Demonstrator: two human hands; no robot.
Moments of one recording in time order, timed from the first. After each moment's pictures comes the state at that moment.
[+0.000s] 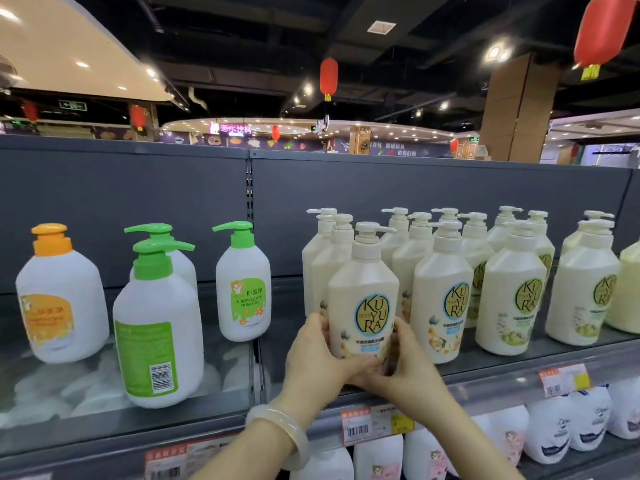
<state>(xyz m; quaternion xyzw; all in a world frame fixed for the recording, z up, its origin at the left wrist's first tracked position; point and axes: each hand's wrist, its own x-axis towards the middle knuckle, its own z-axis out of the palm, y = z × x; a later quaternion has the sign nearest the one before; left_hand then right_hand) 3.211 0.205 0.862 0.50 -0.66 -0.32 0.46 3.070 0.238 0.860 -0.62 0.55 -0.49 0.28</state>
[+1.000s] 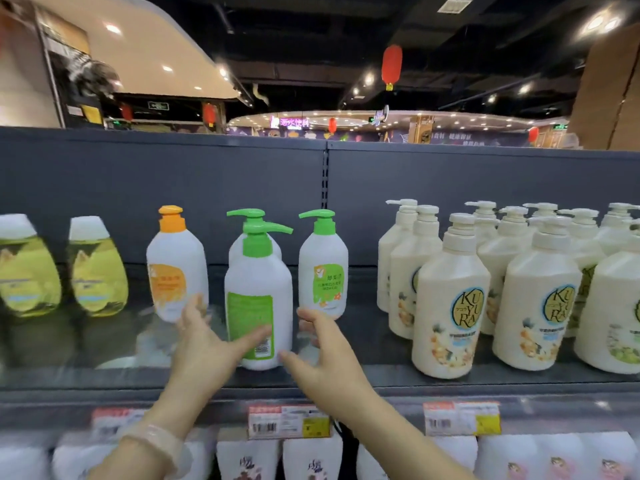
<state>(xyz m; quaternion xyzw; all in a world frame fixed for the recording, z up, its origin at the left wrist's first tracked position) 3.407 0.232 0.865 0.62 -0.48 -0.23 0.58 3.244 0.235 0.862 -0.76 0.40 -0.42 0.30</state>
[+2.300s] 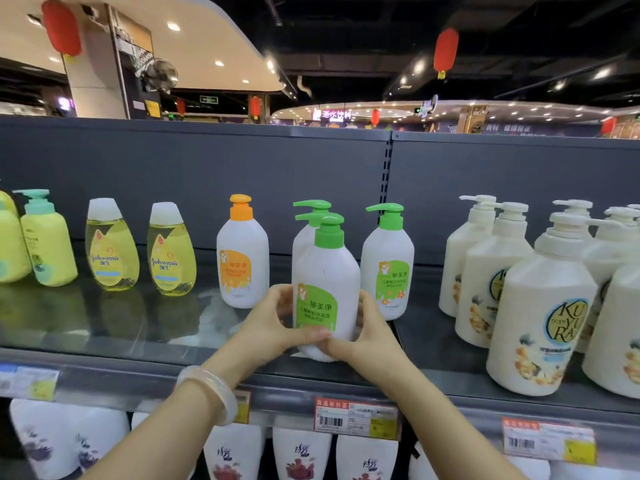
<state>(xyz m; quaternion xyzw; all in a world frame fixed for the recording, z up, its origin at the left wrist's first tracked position) 3.444 0.216 0.865 0.50 -0.58 -0.37 0.53 3.280 0.199 0.854 -0.69 0.41 -0.43 0.42</state>
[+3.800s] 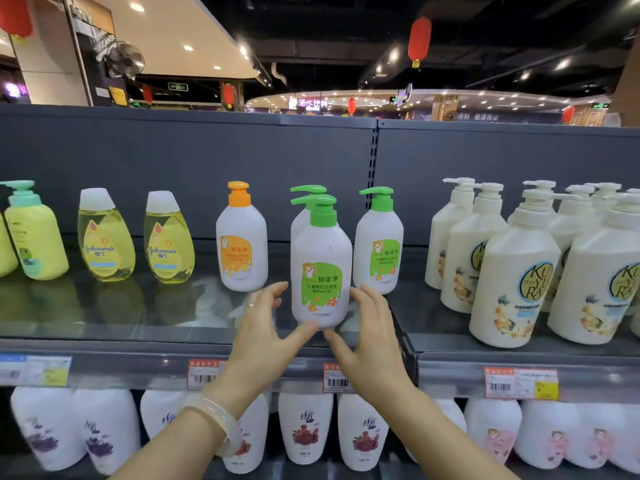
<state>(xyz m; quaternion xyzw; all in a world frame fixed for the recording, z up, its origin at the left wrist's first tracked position) 3.445 0.266 0.843 0.56 -0.62 -0.18 0.52 3.290 0.250 0.830 -0.74 0.48 -0.46 0.12</state>
